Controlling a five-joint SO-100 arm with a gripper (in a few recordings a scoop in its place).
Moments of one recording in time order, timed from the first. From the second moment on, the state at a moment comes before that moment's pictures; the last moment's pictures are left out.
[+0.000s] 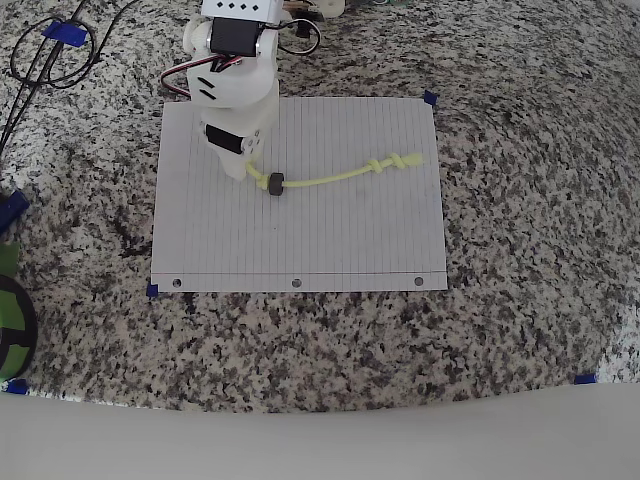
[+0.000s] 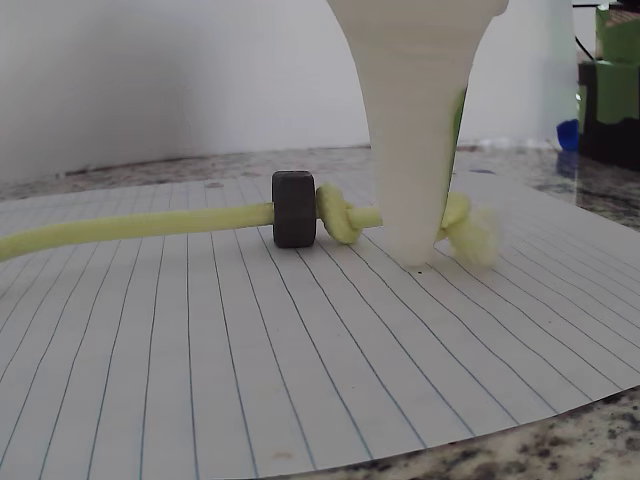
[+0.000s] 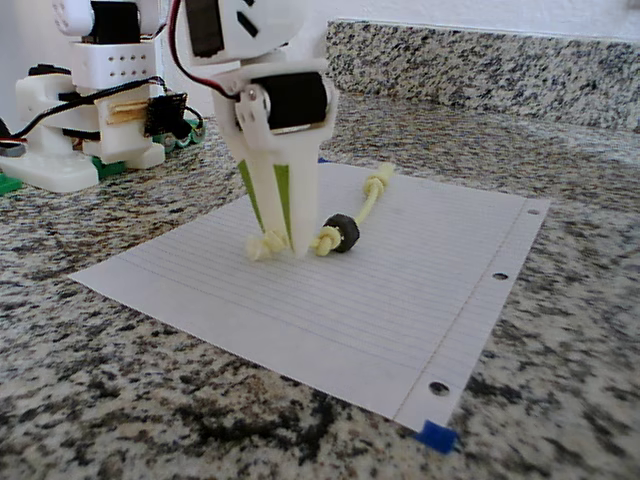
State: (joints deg) arm 10.2 96.1 126.7 46.4 -104.7
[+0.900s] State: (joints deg) arm 11.7 95.6 126.7 45.7 -107.3
